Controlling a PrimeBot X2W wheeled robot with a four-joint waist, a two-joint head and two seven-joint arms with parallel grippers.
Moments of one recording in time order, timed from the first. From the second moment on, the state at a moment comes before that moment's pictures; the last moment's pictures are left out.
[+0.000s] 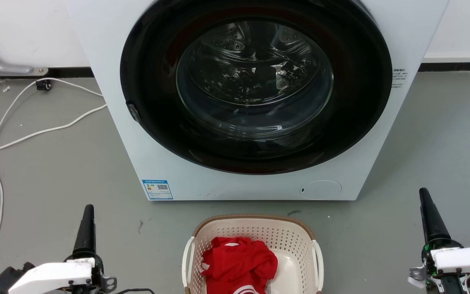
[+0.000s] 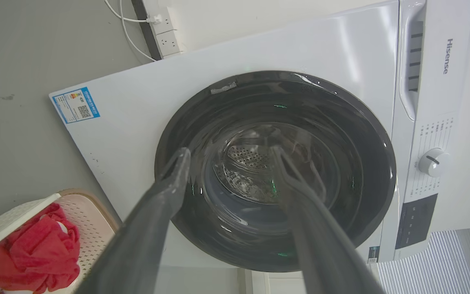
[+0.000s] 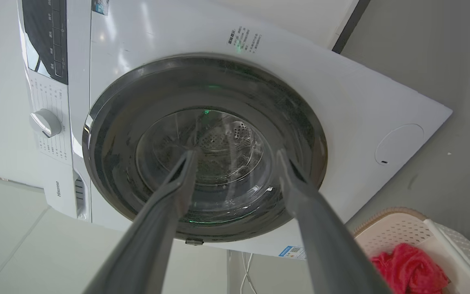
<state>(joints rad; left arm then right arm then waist) -0.03 0.05 0.17 0.20 -1.38 -0.11 -0.01 -0.03 -0.05 -0.12 0.18 1.26 0.13 -0.01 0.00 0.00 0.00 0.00</state>
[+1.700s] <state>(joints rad) 0.04 0.13 -0.19 -0.05 -0.37 0.06 -0.17 0.04 -0.05 -0.04 -0.01 0.31 0.13 -0.17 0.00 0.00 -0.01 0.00</state>
